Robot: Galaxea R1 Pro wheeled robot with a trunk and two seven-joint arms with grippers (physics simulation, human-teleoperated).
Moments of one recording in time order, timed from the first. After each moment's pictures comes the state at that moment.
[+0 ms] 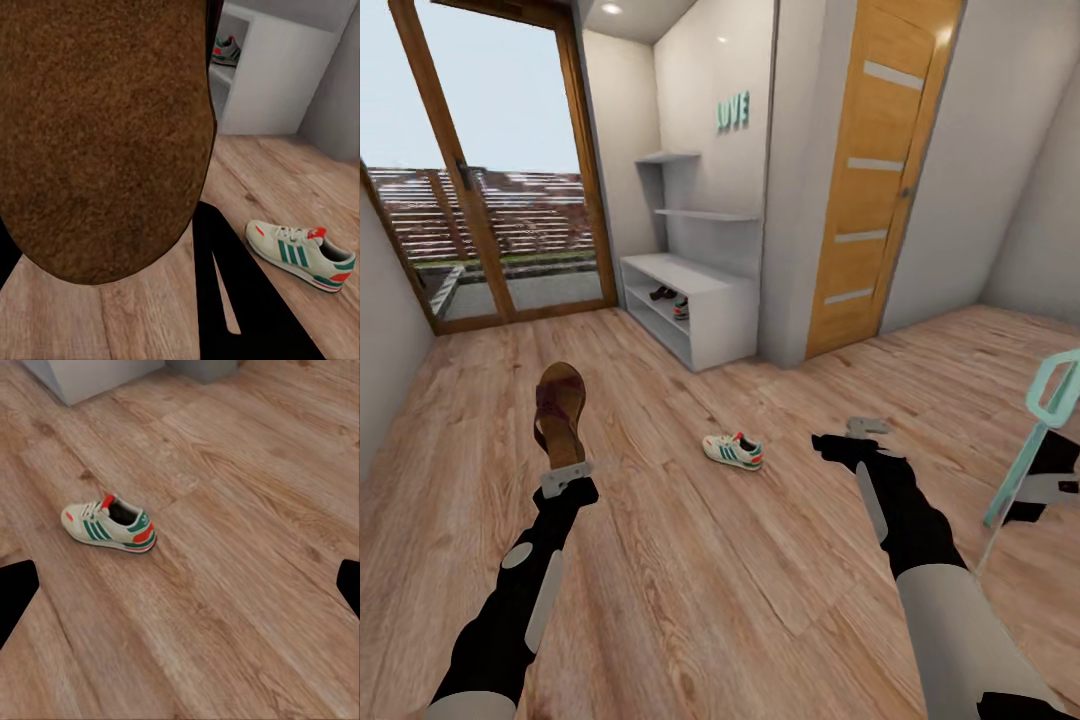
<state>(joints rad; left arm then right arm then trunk) -0.44 -0.05 0.20 -1.16 0.08 0.05 -0.04 -0.77 0.03 -0.12 -1.01 0.00 0.55 0.00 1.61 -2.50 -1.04</state>
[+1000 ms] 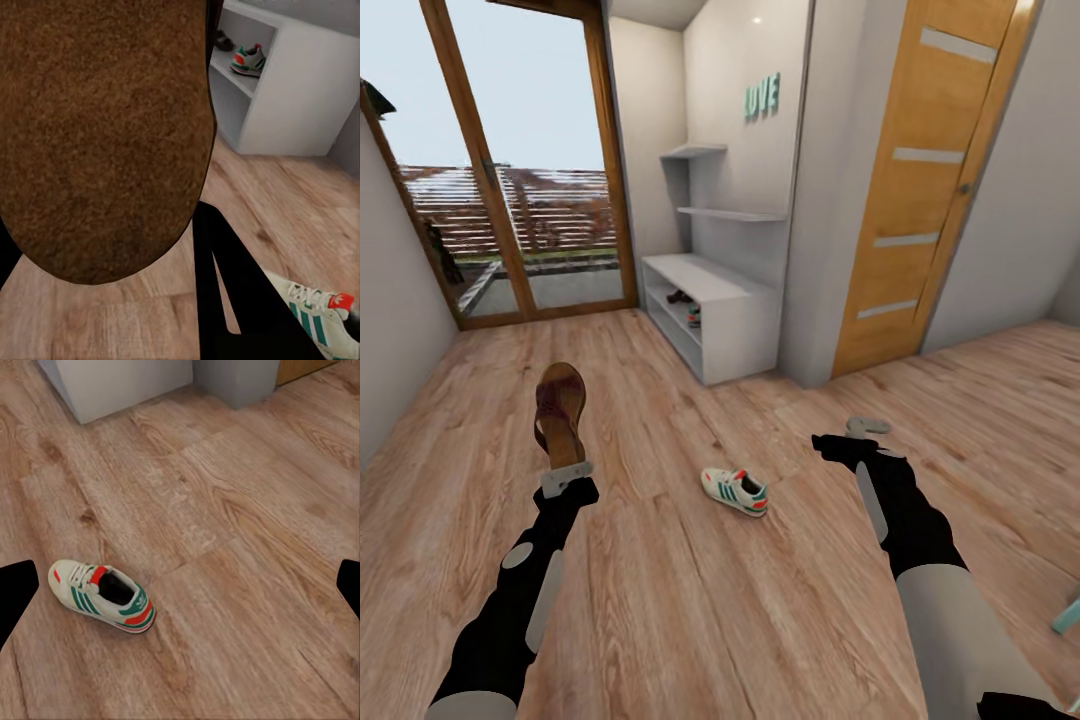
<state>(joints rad) -0.44 -0.06 0.20 -1.16 0.08 0.05 -0.04 -0.77 0.03 -0.12 -1.01 0.00 0.55 0.00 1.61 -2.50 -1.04</state>
